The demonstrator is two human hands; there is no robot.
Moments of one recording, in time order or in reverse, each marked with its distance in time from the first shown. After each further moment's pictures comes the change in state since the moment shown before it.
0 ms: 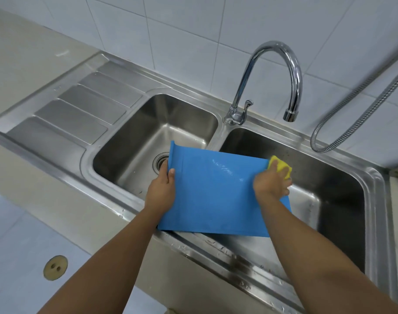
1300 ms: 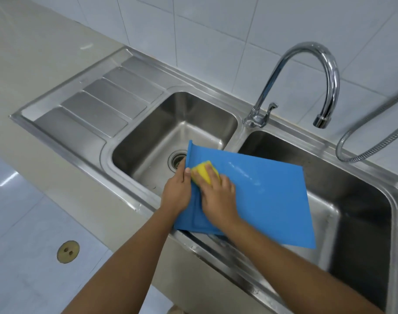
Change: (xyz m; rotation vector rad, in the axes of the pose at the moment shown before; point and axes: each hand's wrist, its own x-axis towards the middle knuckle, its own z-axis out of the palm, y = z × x) left_hand -0.006 0.003 0.000 -0.122 0.029 -0.044; right_hand -0.141 -0.043 0.044 -0.059 -0.100 -1.116
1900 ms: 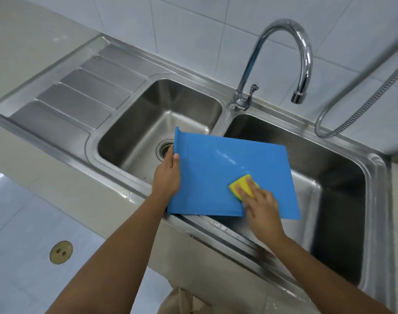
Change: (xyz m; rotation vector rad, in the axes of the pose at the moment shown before) left_hand -0.004 0.001 0.002 -0.028 -0.017 0.007; right_hand -0.113 0.102 -0.028 -0.069 0.043 0.091
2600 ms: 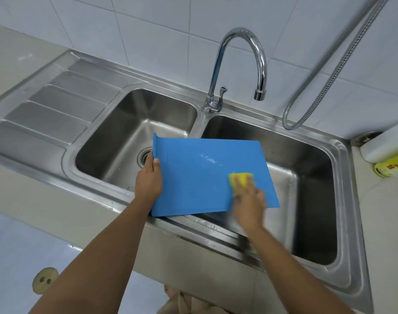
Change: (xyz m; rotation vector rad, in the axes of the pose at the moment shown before) left_hand 0.001 -0.001 0.001 0.058 0.028 0.078; right_hand 0.004 -0.019 -0.008 0.076 0.050 0.533
